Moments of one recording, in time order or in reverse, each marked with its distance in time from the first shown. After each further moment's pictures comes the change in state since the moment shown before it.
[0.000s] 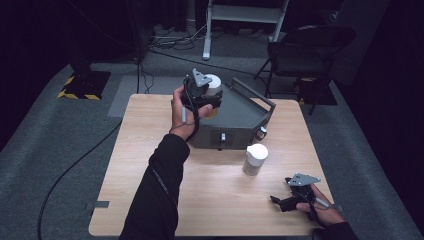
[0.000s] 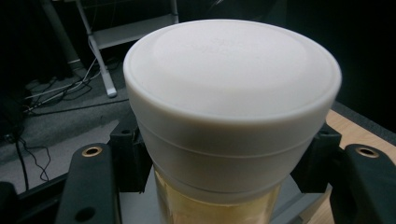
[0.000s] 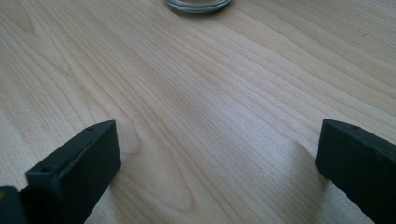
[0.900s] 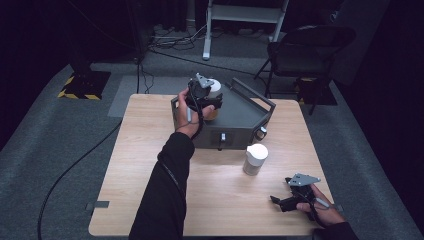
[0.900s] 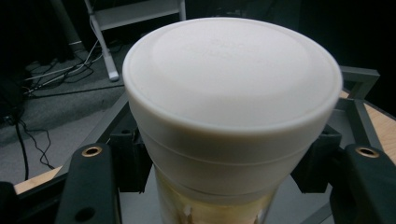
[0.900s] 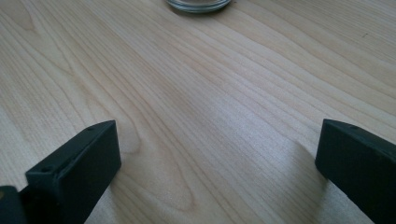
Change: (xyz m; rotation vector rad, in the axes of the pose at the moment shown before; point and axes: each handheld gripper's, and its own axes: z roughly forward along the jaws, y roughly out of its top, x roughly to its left) left arm 0.004 -0.014 0.041 0.062 0.020 -0.019; right arm -0.001 0.000 0.000 -0.001 0.003 -0.004
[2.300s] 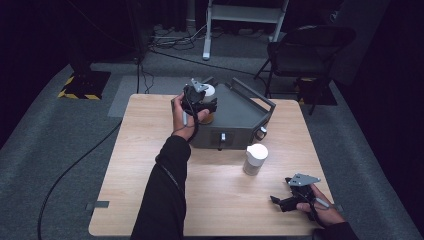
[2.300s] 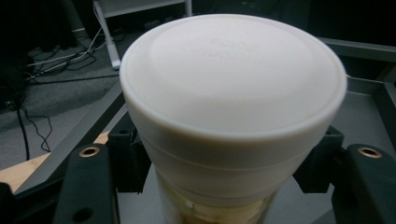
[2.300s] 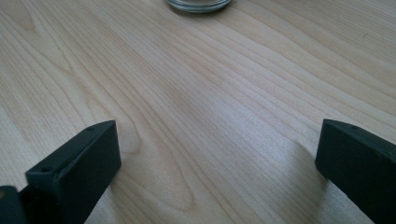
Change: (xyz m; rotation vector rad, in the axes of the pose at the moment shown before) left arm 0.010 -0.018 0.009 0.019 0.015 -0.027; right arm 0.000 0.000 0.000 0.000 0.000 0.000
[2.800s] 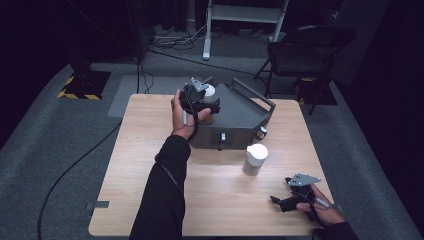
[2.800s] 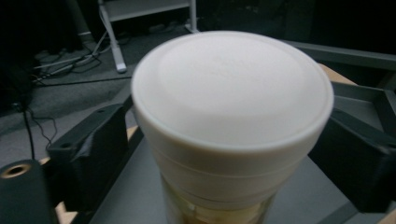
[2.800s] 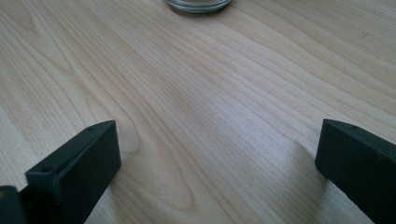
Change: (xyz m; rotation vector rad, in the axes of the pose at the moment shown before) left arm -0.005 0.001 -0.006 -0.025 0.032 -0.011; right arm 0.000 0.000 0.000 0.000 0.000 0.000
